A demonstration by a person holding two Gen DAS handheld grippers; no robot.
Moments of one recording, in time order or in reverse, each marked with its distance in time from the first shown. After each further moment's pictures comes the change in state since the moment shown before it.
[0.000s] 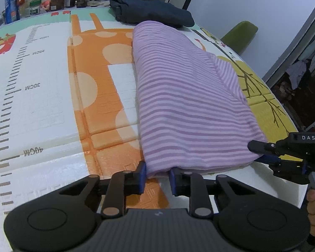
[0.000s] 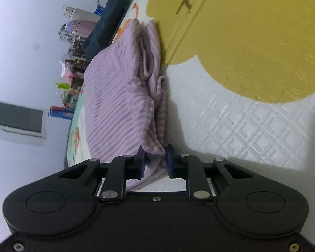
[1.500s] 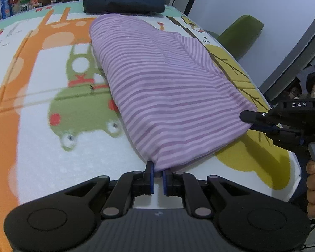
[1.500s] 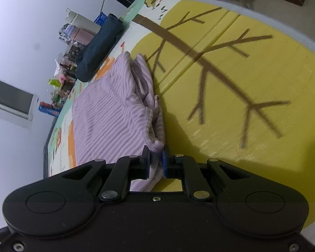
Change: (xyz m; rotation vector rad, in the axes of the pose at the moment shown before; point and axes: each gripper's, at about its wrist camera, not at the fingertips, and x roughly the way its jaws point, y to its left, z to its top) left arm 0.043 -0.188 -0.020 -0.094 0.018 0.068; right arm -0.097 -0.053 0.130 -0.210 0.005 -0.070
